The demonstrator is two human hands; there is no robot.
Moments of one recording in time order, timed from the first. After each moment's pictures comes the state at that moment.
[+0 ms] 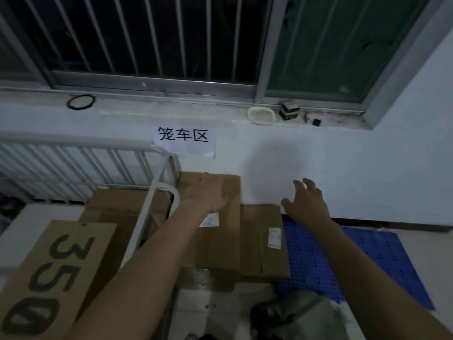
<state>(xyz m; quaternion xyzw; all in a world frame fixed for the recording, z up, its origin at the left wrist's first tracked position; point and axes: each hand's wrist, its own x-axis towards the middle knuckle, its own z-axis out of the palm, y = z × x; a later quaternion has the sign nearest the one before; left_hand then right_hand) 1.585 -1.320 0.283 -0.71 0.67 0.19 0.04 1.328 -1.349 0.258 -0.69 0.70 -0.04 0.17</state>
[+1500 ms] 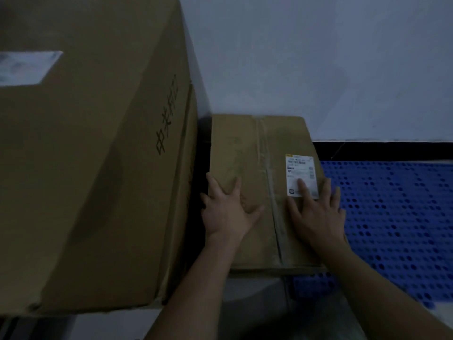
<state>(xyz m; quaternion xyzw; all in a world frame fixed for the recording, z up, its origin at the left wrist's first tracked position) 1.366 -1.447 -0.483 -0.79 0.59 0.16 -0.04 1.165 -1.468 -0.505 -0.64 0.76 0.01 0.10</state>
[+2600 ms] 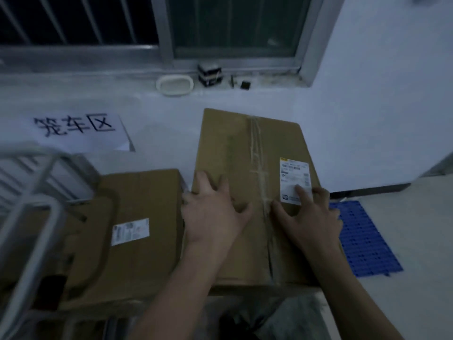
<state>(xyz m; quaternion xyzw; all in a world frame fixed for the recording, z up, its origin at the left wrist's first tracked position) 1.326 -1.347 0.181 -0.75 0.66 0.04 -0.07 1.136 -1.345 0.144 -0.56 0.81 -0.11 0.10</state>
